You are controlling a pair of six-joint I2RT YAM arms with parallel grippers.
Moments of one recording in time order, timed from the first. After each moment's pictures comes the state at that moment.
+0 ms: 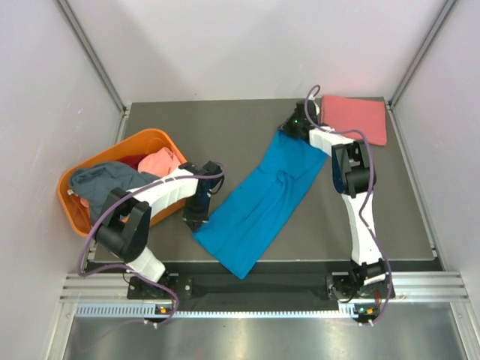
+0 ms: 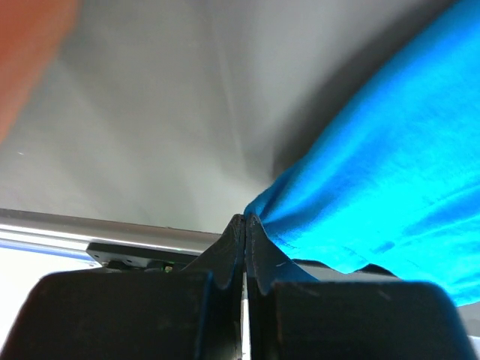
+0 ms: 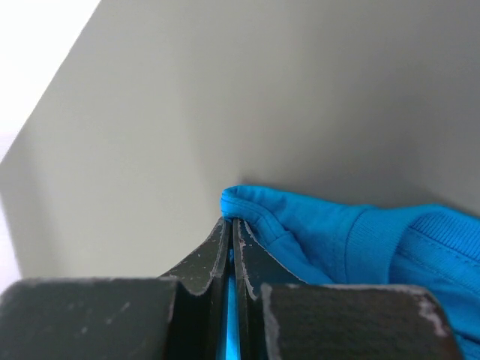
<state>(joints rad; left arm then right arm) -0.54 1.61 1.03 -1.08 -0.14 -0.48 0.26 2.44 1.86 -0.04 -0.09 0.88</state>
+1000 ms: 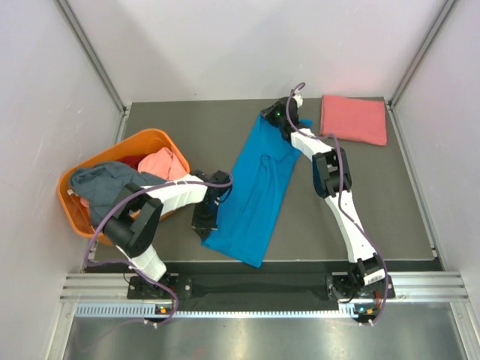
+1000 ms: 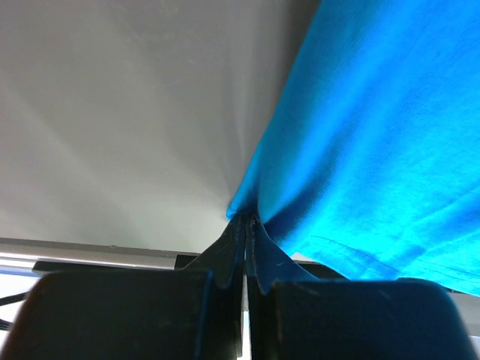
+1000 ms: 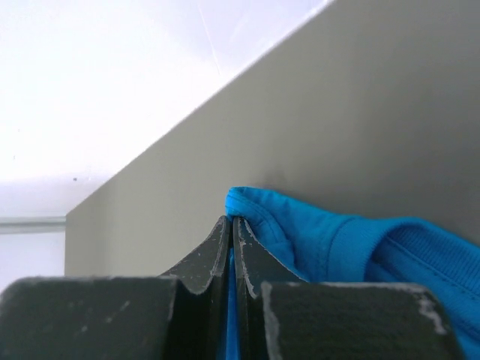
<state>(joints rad) -0.62 1.67 0.96 -0.96 -0.05 -0.55 0.34 2.81 2.38 0.12 -0.01 0.97</state>
